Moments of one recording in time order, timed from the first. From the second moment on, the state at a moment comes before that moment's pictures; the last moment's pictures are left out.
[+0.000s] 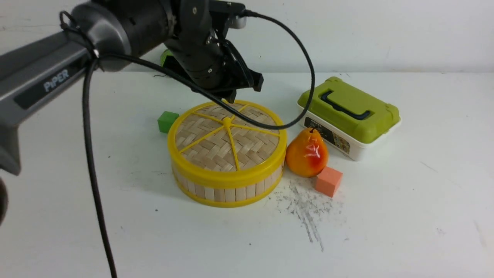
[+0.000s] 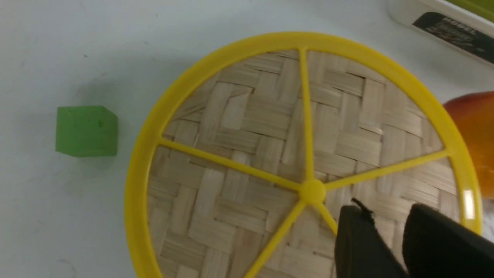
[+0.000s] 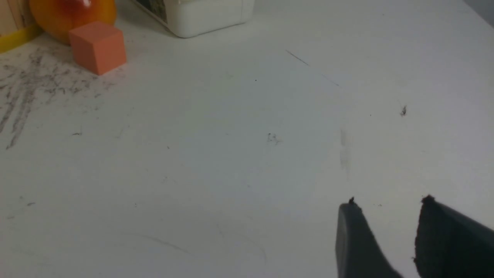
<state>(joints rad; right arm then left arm) -0.04 -0.02 0.02 -0.02 0.39 -0.03 -0.48 2.02 -1.94 0.10 0.89 -0.17</state>
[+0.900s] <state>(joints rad) -0.04 -0.02 0.02 -0.02 0.39 -0.03 -0.48 2.14 -1.94 0.13 0.81 -0.17</state>
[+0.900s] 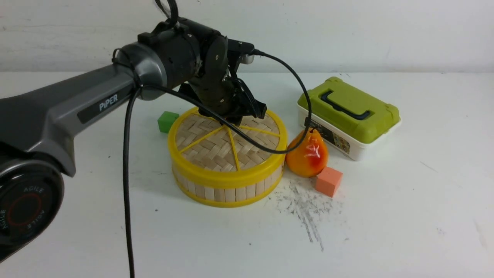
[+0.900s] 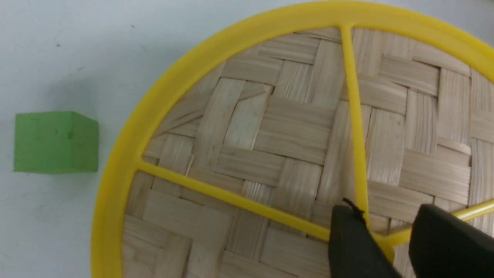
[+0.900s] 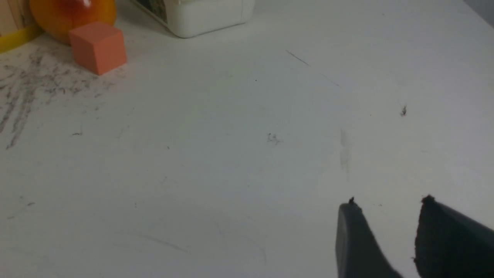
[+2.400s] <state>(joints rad) -0.04 -0.02 0.02 -0.02 0.39 -0.03 -0.11 1.81 -1.29 0.41 0.43 -0.55</state>
